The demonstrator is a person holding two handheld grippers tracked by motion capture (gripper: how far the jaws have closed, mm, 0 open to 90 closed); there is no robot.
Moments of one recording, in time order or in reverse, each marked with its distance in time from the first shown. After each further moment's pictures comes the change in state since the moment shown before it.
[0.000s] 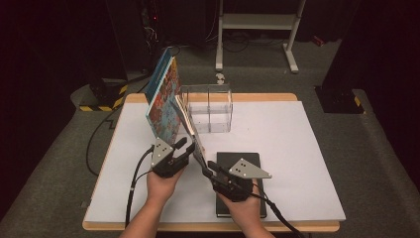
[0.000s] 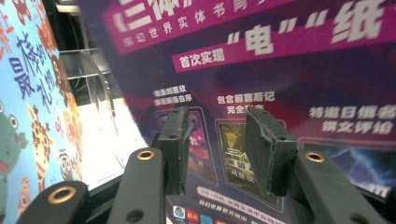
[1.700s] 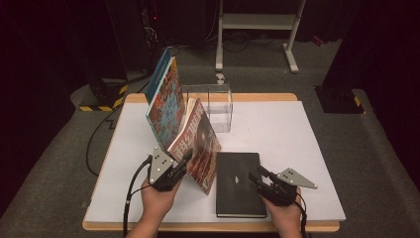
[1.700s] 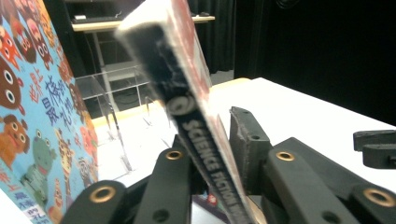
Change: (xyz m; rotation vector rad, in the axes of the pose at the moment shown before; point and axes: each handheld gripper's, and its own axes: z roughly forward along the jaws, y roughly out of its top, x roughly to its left) left arm -0.044 0.028 -0.047 -0.005 0.051 0.091; right arm -0.088 -0.055 -0.080 0.029 -0.243 0.084
